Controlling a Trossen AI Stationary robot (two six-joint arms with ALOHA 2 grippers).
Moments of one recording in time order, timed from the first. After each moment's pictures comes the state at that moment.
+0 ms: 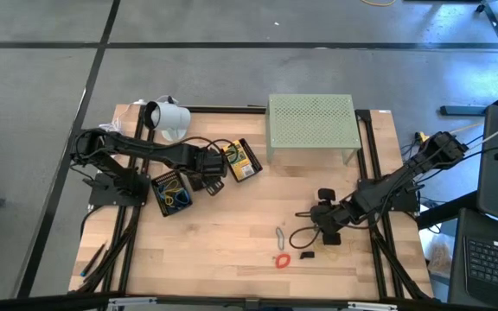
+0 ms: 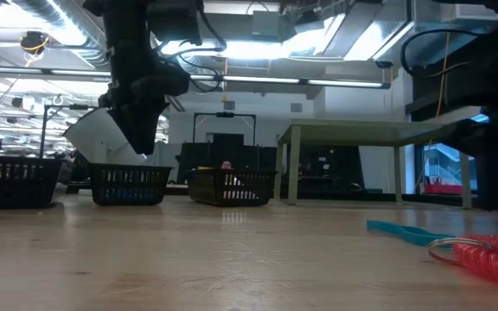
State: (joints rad) left arm 0.04 1.52 1.02 -0.89 -0.25 -0.72; right arm 0.59 1.33 0.53 -0.42 0.21 0.52
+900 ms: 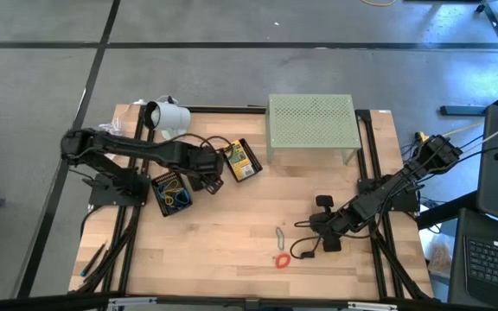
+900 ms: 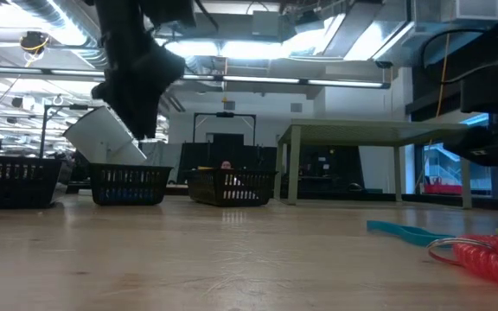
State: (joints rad) left arm 0.03 1.44 1.02 -0.89 -0.22 -0.81; right arm 0.65 1.44 0.54 -0.35 0.22 0.51
